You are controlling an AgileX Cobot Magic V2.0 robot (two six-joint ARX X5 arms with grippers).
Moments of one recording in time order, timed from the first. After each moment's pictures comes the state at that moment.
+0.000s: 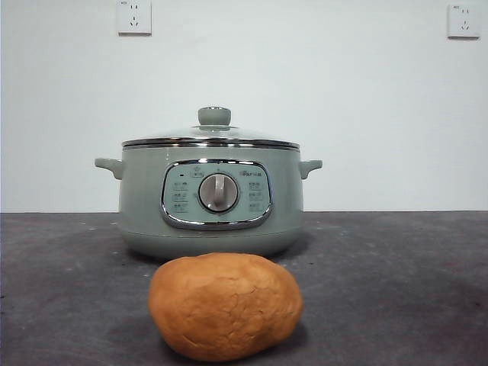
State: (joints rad) left arm 0.02 0.07 0.02 -0.16 0.08 0.00; right arm 0.03 0.01 0.03 -0.19 -0.01 0.34
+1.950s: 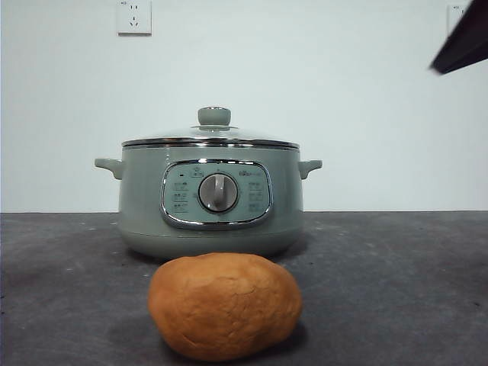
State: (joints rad) left arm 0.02 0.39 0.46 -0.38 0.45 -0.20; right arm 0.32 0.93 0.86 -0.79 -0.52 -0.39
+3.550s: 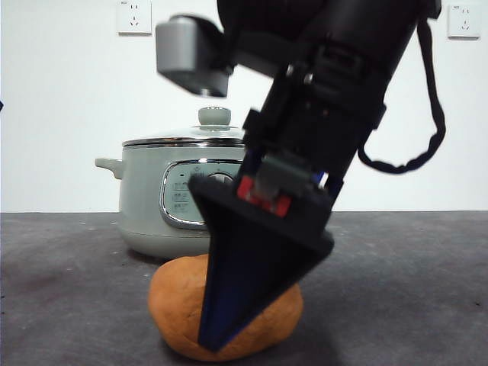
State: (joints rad) left arm 0.02 0.67 0.51 -0.42 0.61 -0.19; right arm 0.97 1.59 0.90 -0.45 -0.15 -0.44
